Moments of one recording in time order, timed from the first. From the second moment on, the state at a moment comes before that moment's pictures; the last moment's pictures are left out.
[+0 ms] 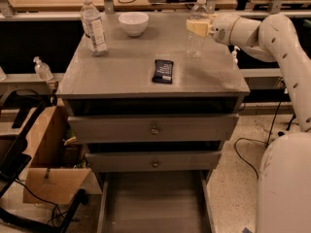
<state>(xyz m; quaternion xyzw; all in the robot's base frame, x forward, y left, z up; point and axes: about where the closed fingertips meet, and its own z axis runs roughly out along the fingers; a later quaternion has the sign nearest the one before) 0.852 -0.160 0.929 -0.30 0.67 0.25 0.63</state>
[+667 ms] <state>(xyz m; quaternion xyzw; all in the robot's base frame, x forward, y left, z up) 0.828 -0.155 0.969 -0.33 0.65 0.23 0.64</state>
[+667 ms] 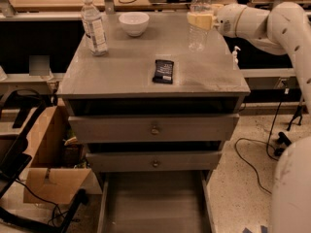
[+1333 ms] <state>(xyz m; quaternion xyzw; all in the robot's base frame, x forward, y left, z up) 0.692 -0.163 1.042 -0.35 0.60 0.19 0.69</state>
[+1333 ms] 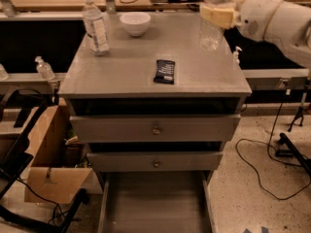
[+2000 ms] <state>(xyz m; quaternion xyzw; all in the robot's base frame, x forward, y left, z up) 0.577 -0.155 0.979 -0.35 0.61 0.21 0.68</state>
